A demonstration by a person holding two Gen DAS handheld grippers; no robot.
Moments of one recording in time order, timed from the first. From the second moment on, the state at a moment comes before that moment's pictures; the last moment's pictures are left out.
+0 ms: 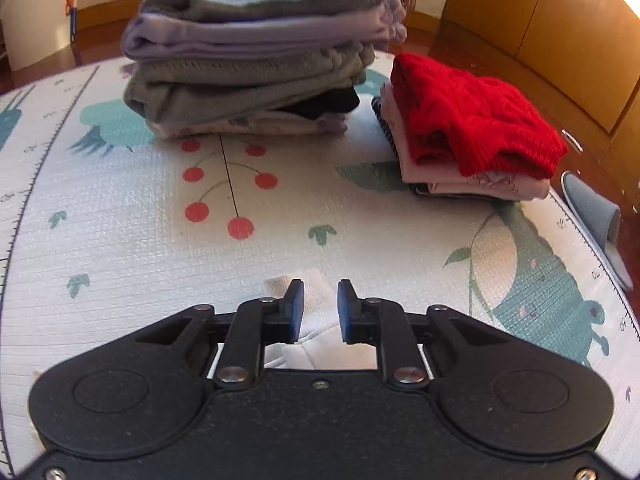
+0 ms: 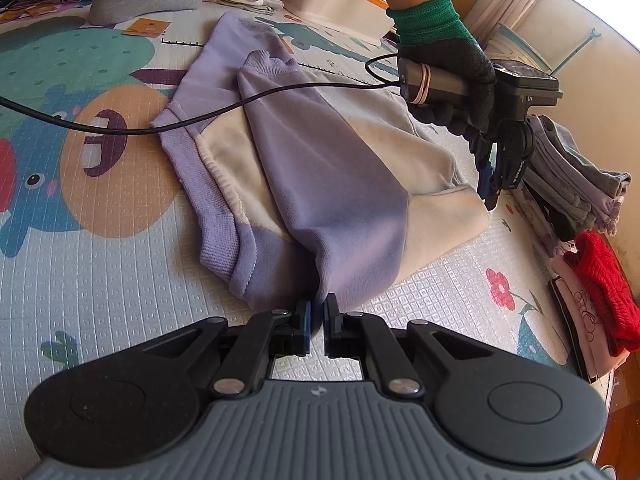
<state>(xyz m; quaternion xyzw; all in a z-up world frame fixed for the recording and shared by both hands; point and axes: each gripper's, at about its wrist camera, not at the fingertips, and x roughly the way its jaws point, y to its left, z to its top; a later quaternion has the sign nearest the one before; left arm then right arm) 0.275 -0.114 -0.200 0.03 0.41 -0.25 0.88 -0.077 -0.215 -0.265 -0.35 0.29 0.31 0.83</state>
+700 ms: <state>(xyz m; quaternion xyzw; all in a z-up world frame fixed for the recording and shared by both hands) 0.065 0.114 -0.224 -0.31 0.48 0.05 0.82 -0.087 -0.223 -0.250 -0.34 0.28 0.31 0.84</state>
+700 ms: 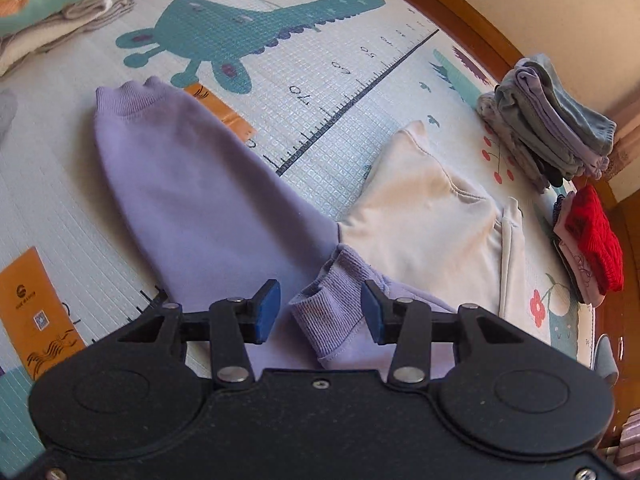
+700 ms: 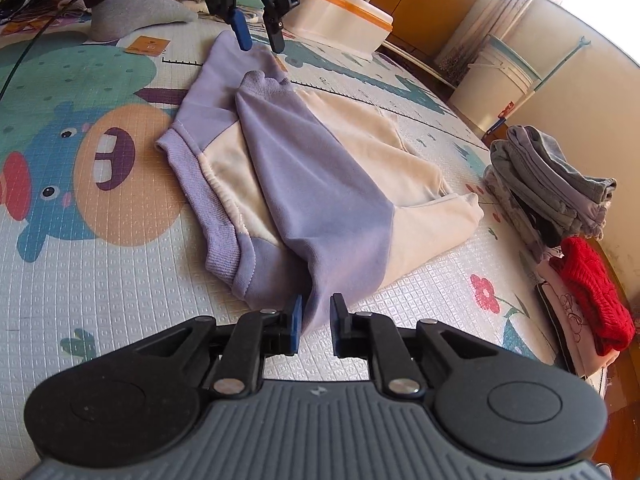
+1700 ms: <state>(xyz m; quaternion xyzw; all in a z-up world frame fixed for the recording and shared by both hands) 0.073 0.098 -0.208 -0.33 0.40 -0.03 0.85 -0.093 -0.225 -0.248 -0.33 0.28 0.34 0.84</state>
